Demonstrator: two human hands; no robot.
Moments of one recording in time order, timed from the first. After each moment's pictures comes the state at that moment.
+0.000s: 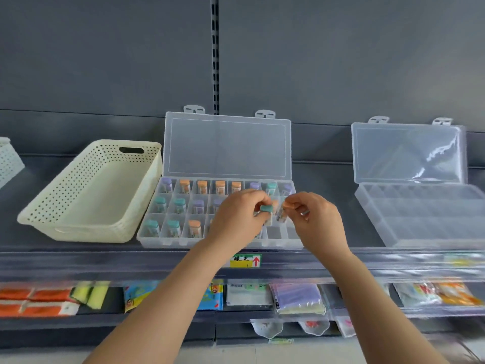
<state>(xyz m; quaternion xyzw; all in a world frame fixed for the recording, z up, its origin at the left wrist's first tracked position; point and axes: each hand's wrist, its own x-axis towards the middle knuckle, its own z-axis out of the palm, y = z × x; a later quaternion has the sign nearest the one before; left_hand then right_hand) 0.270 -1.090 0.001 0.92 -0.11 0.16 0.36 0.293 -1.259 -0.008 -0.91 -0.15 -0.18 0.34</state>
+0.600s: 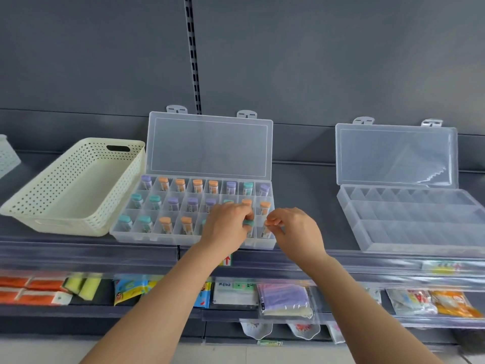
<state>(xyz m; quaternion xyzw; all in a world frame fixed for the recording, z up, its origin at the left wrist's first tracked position) 0.283 -1.143 -0.029 0.97 -0.04 0.11 0.22 0.310 -1.307 -0.038 -0.94 -0.21 -0.08 0.24</state>
